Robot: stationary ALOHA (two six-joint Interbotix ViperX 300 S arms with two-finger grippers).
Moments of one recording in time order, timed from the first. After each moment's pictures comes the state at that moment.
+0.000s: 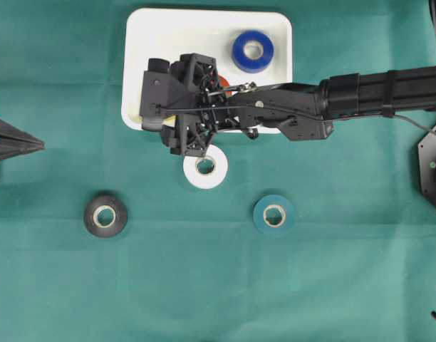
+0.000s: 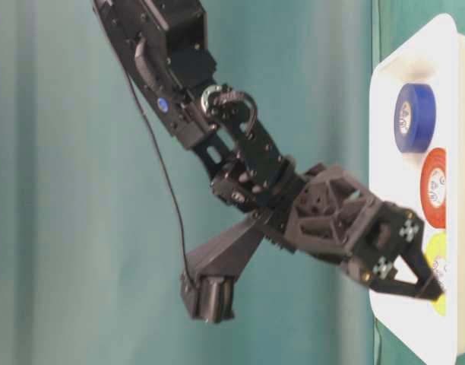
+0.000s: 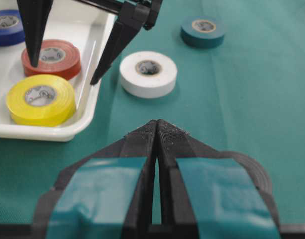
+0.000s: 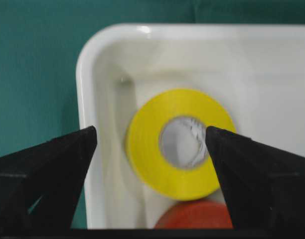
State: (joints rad) left arm -0.01 -1.33 1.52 -0.02 -0.04 -0.04; right arm -0.10 0.35 0.20 -0.59 0.32 0.60
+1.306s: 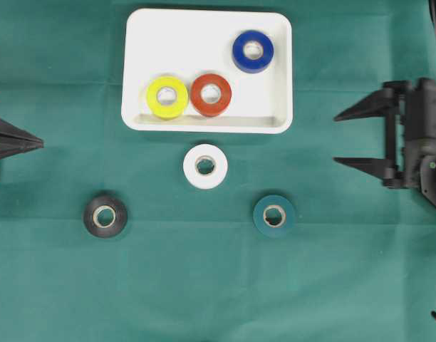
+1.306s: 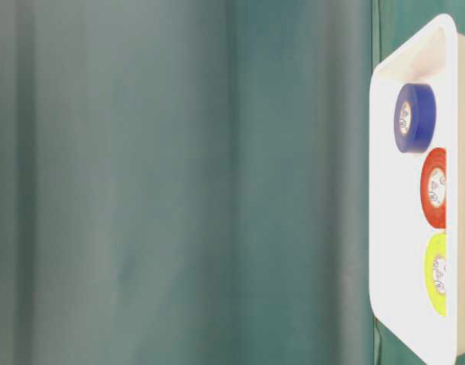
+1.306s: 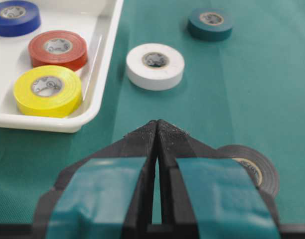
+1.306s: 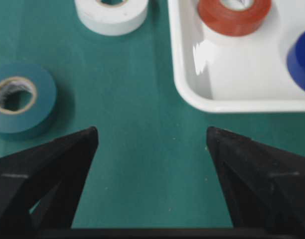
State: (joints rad) left arm 0.01 -1.35 1.53 -0.02 -0.02 -0.04; right arm -0.10 -0.81 1.33 -0.58 -0.03 0.68
